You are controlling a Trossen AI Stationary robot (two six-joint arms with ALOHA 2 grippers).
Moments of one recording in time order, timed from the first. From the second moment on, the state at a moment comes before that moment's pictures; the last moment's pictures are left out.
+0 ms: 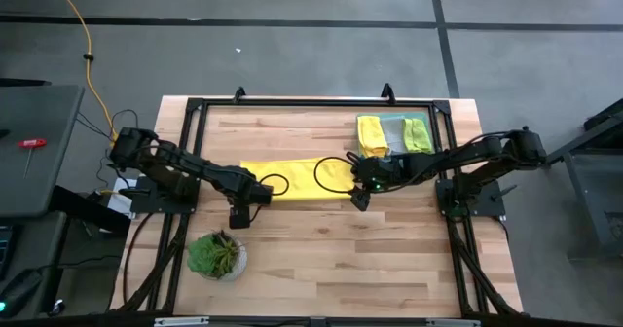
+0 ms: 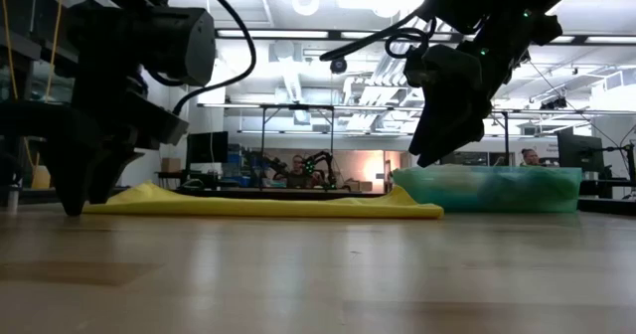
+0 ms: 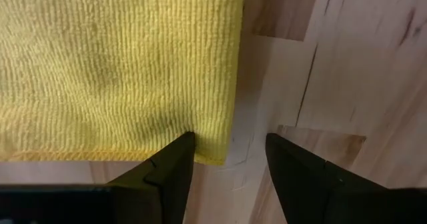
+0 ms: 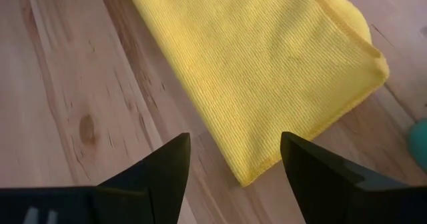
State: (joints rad) left arm -0.02 1.60 0.77 -0.87 -0.05 -0.25; right arm 0.00 1.42 0.73 -0.22 0.08 0.50
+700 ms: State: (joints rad) left arm -0.02 1.59 0.77 -0.86 -0.12 -0.26; right arm 0.04 1.63 0.76 -0.21 0.08 0.06
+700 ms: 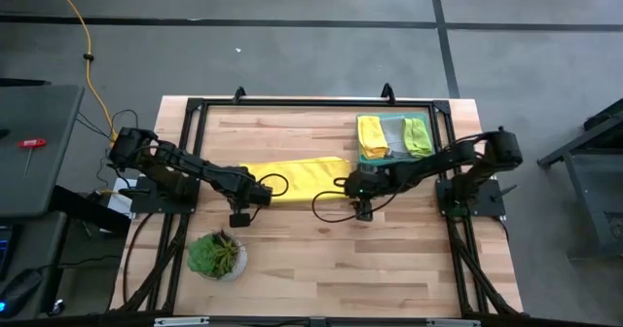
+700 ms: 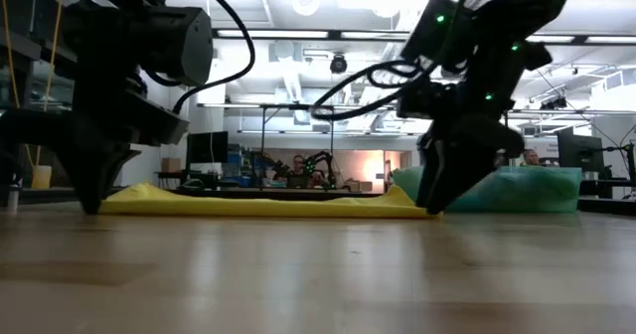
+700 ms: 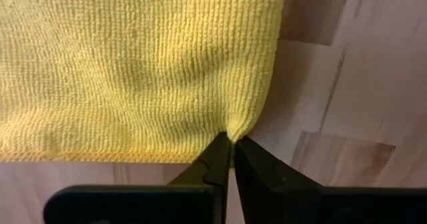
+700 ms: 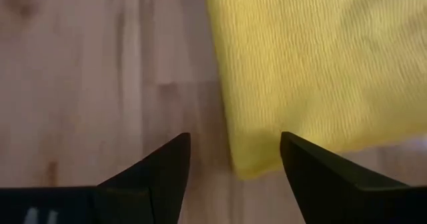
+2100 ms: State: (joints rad) left arm 0.09 1.45 0.88 -0.98 0.01 -0.31; right arm -0.09 1.65 1.07 -0.70 -0.07 0.39
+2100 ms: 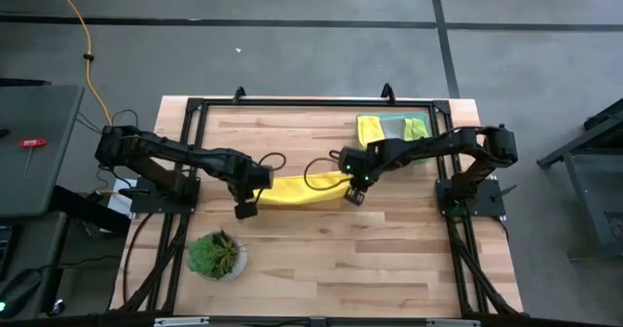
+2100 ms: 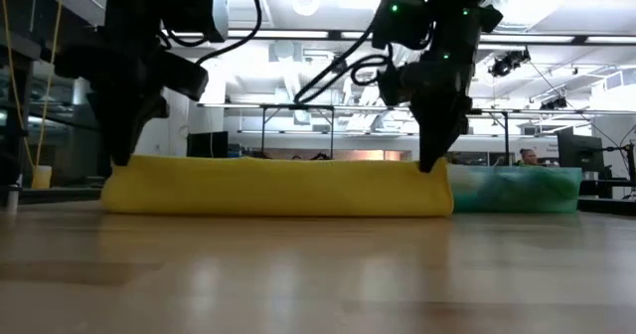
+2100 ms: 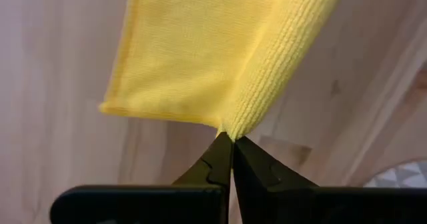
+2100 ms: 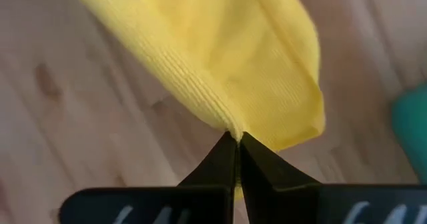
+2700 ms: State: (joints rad) left arm 0.09 1.45 0.84 -0.93 -0.10 -0.53; right arm -0.12 1.65 1.06 -0.74 0.03 0.65
